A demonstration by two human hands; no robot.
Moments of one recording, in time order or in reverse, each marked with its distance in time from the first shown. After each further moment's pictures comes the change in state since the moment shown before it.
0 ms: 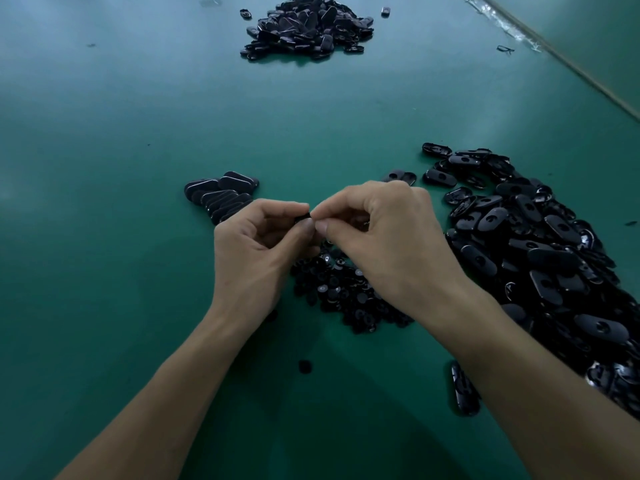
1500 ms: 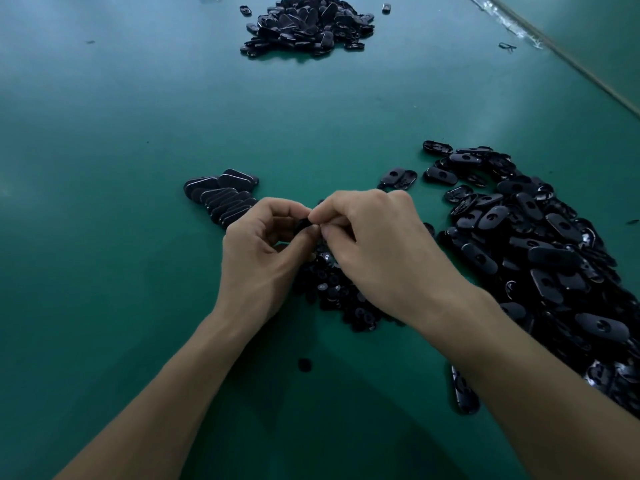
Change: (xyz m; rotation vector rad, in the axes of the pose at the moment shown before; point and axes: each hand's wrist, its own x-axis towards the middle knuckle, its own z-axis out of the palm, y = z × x) left_hand -0.001 -0.002 -0.001 0.247 -0.037 0.062; right_hand -0.002 -0.002 0.003 -0.142 -0.174 0.075
